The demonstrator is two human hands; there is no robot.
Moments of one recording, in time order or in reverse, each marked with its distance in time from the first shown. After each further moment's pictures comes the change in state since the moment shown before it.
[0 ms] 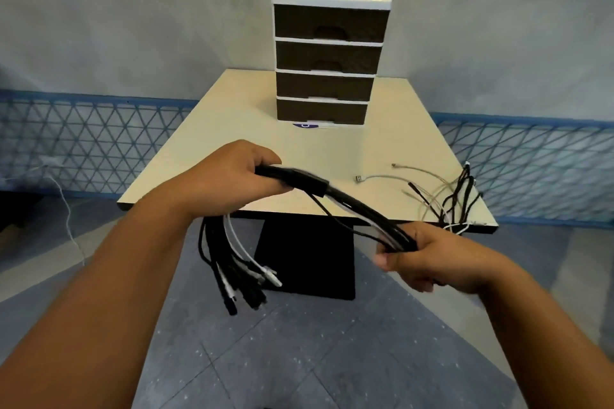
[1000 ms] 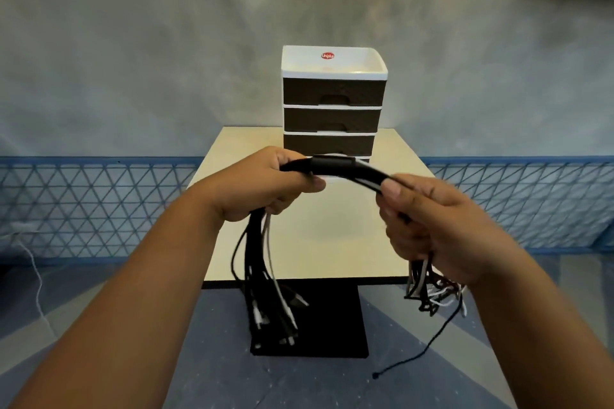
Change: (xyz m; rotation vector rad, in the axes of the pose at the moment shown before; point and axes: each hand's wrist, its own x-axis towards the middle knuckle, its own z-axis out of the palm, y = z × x) left_hand 0.052 -0.011 -0.088 -0.500 -0.219 0.139; right_hand 0.051 -0.143 0.021 0.419 0.179 -0.444
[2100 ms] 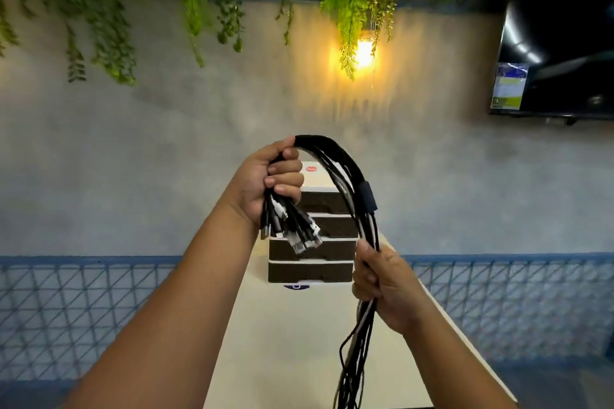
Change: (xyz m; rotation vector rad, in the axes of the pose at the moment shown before) left_hand 0.094 0.101 -0.057 -1.051 -0.379 0.227; right_hand 0.074 0.001 -0.053 0.127 0.277 -0.198
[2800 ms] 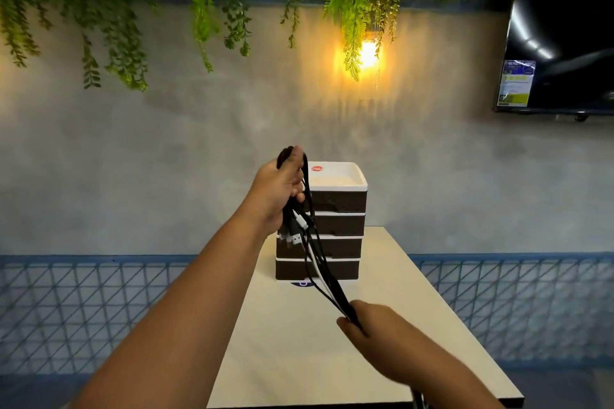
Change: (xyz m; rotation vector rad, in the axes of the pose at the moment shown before) left_hand 0.004 -0.033 0.007 0.650 0.682 0.450; right_hand -0.053 0.010 0.025 -1.378 -0.120 0.251
